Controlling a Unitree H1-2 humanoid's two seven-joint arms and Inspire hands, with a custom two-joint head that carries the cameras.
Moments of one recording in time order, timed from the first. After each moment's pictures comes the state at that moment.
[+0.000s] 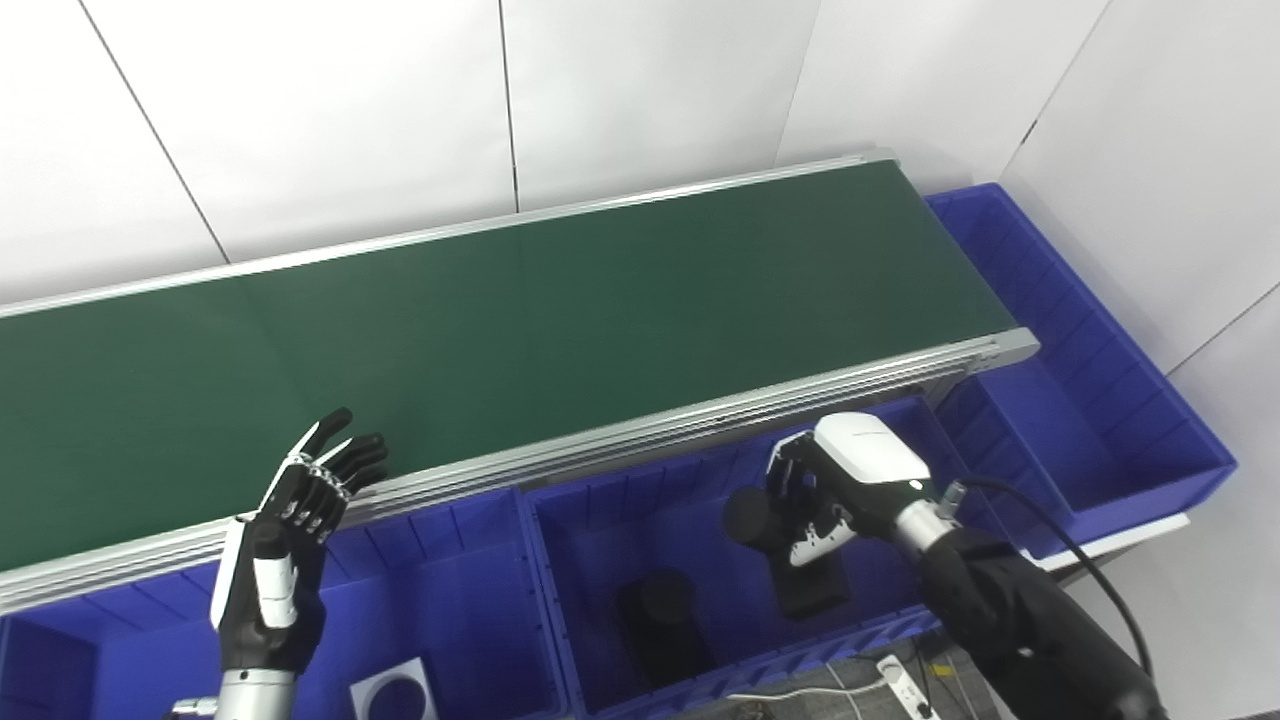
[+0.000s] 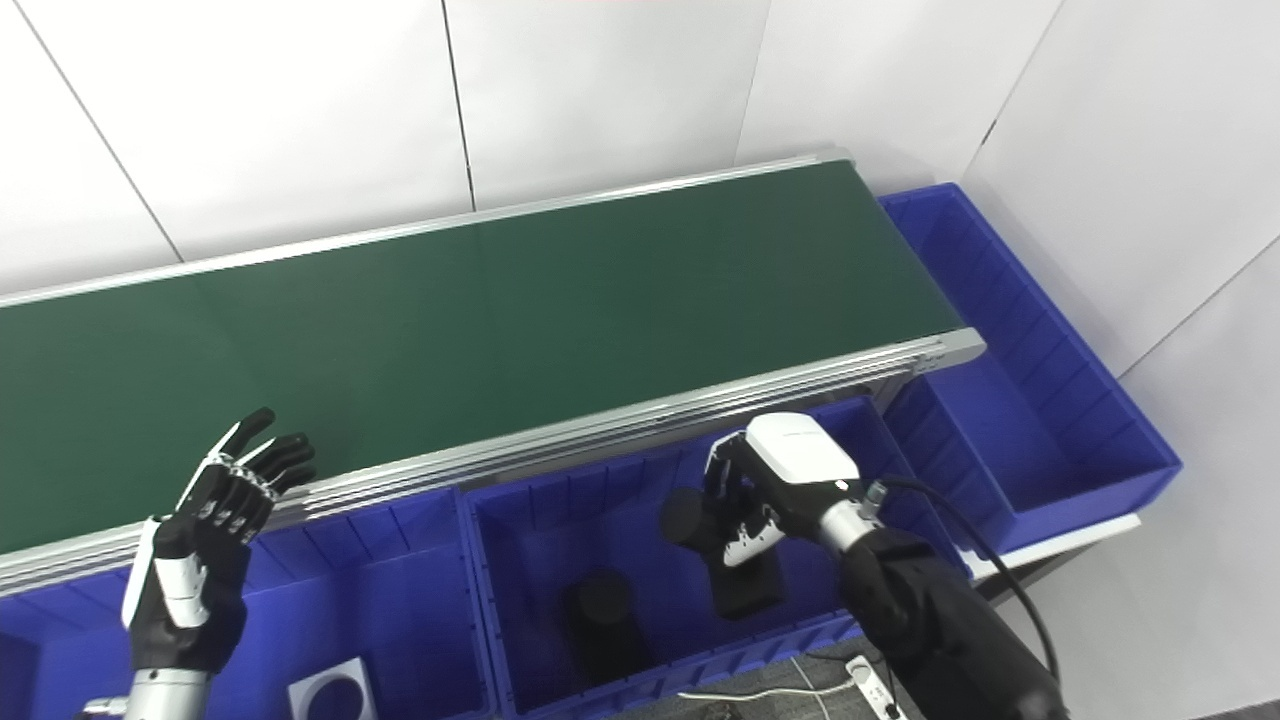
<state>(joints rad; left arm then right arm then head) 0.06 0.01 -0.03 0.25 -0.16 -0.44 -0.36 0.14 -0.49 0.17 0.02 -0.81 0.07 0.11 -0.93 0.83</state>
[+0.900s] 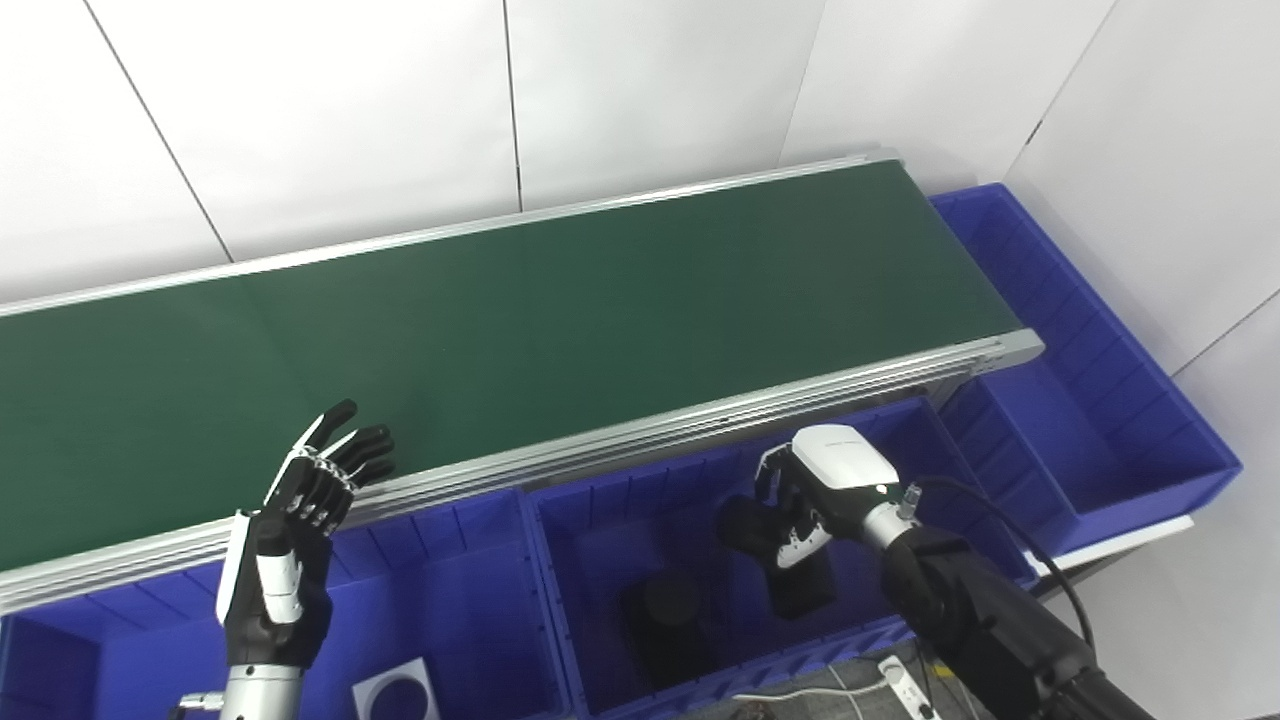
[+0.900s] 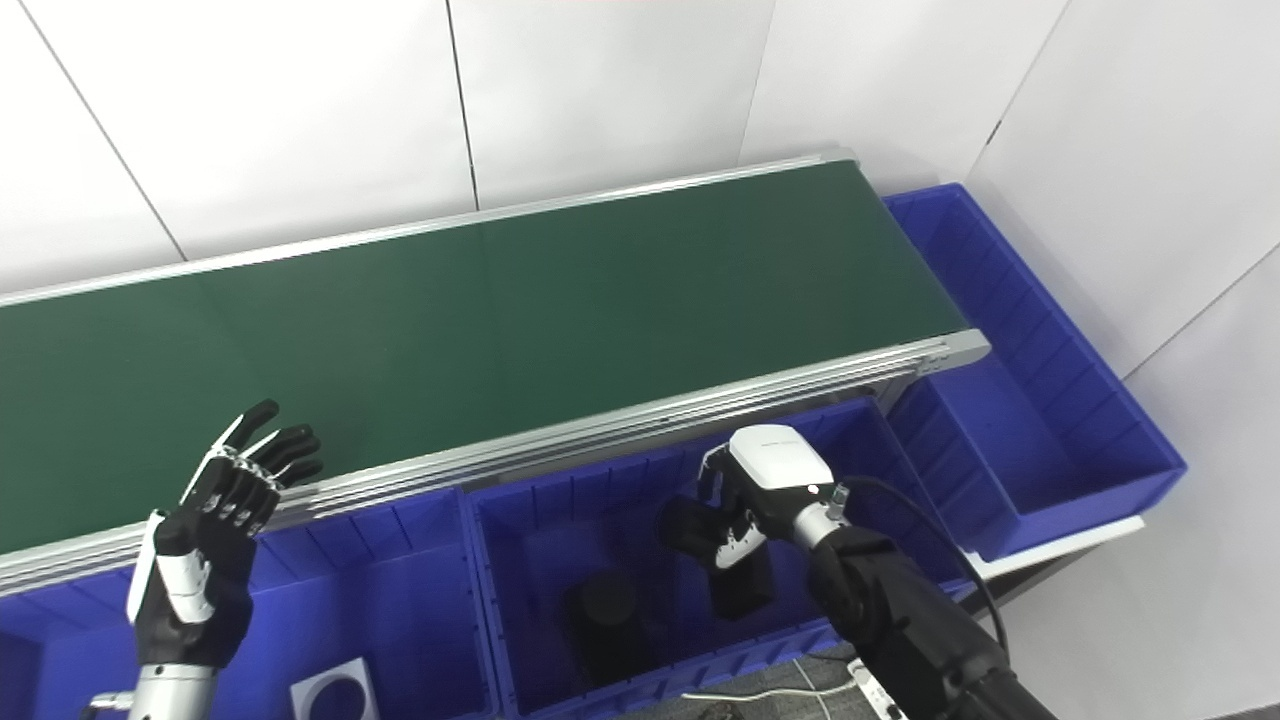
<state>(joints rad) 0.06 -0.01 -0.03 0.23 -0.16 -0.44 -0.38 0.07 -0.48 0.26 0.20 -0.81 0.07 -0.02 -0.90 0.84</state>
